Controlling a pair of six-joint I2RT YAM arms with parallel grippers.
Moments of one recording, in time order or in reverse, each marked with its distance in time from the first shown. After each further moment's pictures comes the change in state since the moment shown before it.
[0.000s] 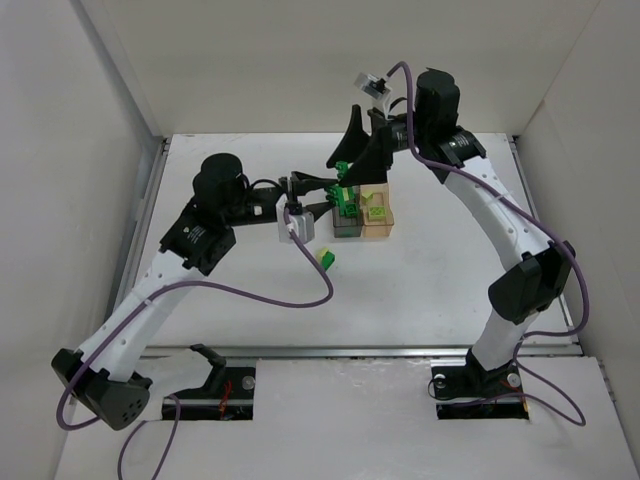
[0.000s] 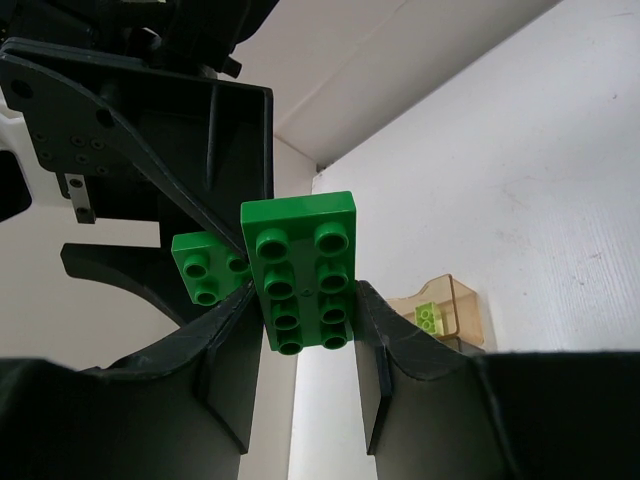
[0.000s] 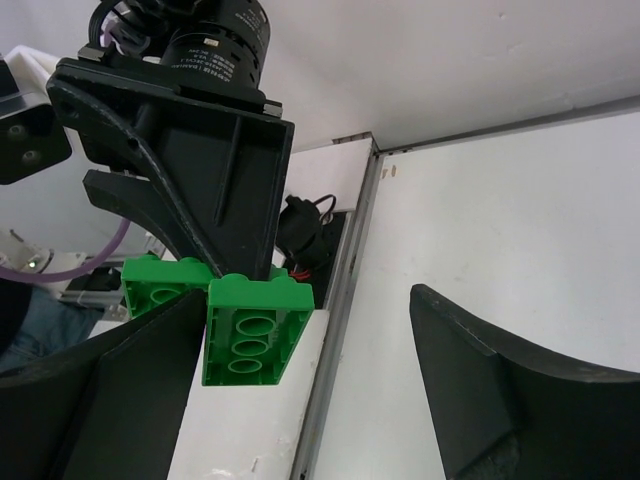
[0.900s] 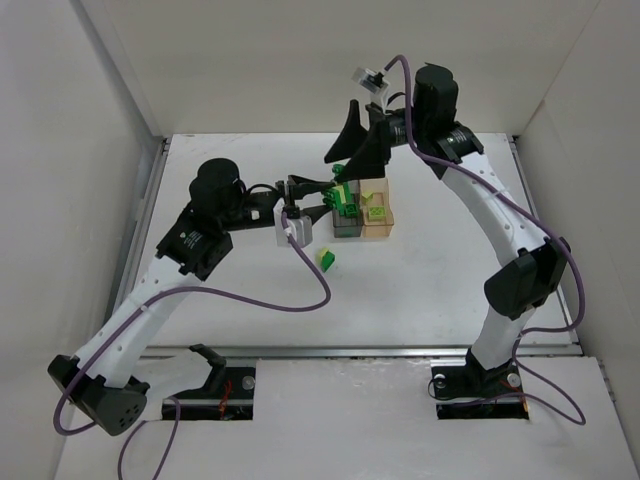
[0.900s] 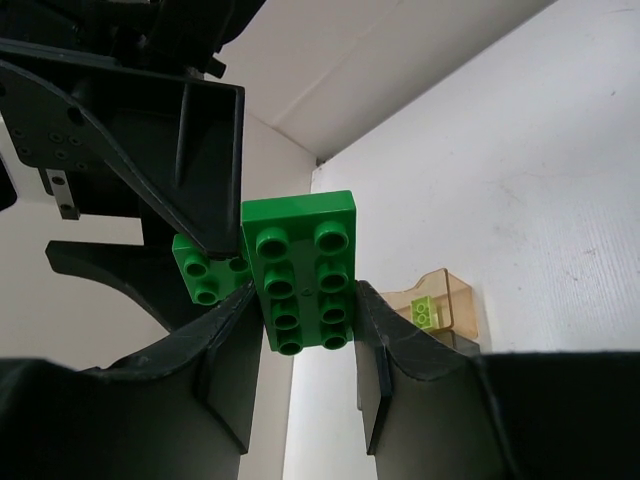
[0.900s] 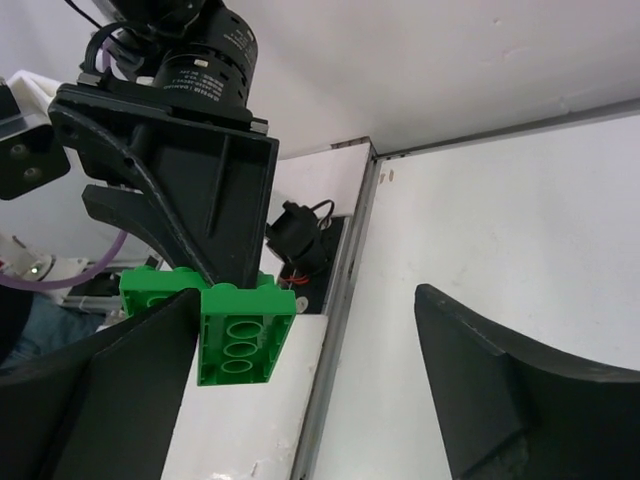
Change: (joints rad) left arm -0.002 -0.035 -0.028 -0.006 -0.020 -0.005; right arm 0.000 0.039 0.062 0.000 0.002 0.031
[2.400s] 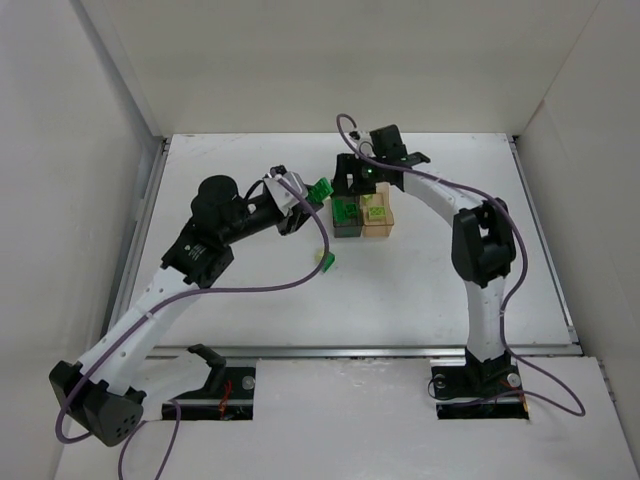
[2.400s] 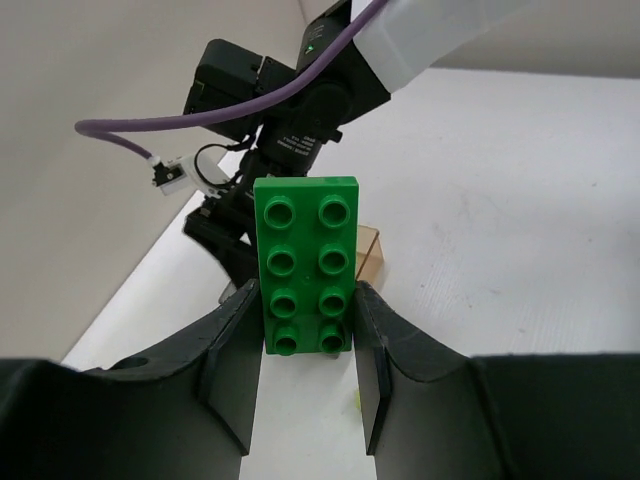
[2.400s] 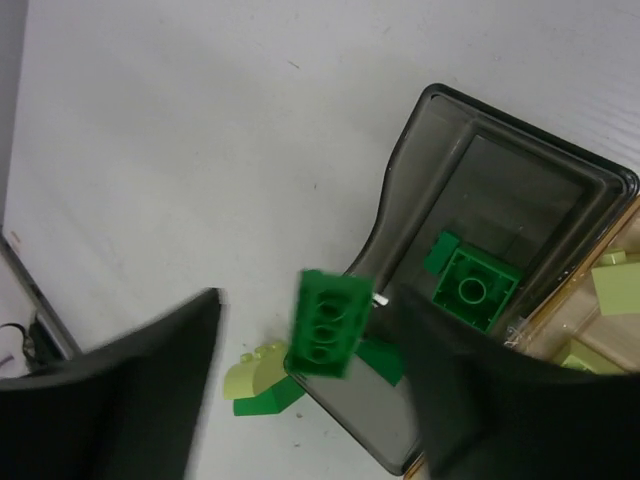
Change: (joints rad) left arm 0.021 -0.063 -0.177 0.130 -0.327 -0.601; right arm -0.014 0.338 -0.150 -0.219 0.895 -0.053
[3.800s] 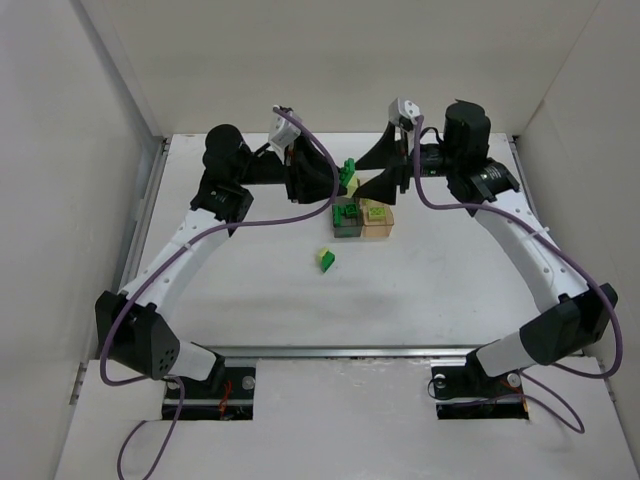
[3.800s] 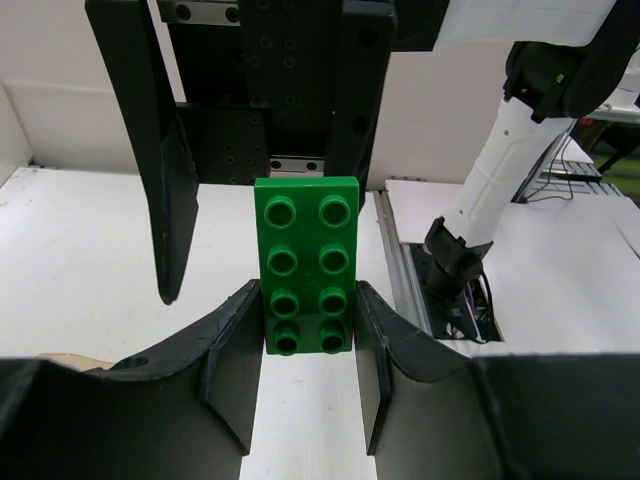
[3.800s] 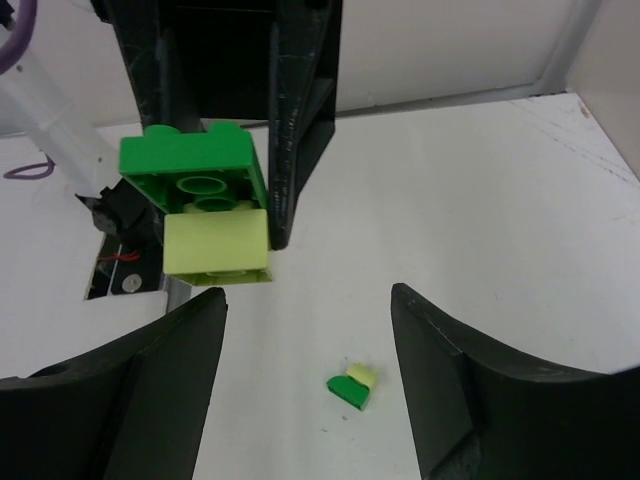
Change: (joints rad) left arm 0.137 0.378 0.246 0.460 0.693 -0.679; right arm -0.038 -0.669 -0.255 0.165 -0.594 -0.428
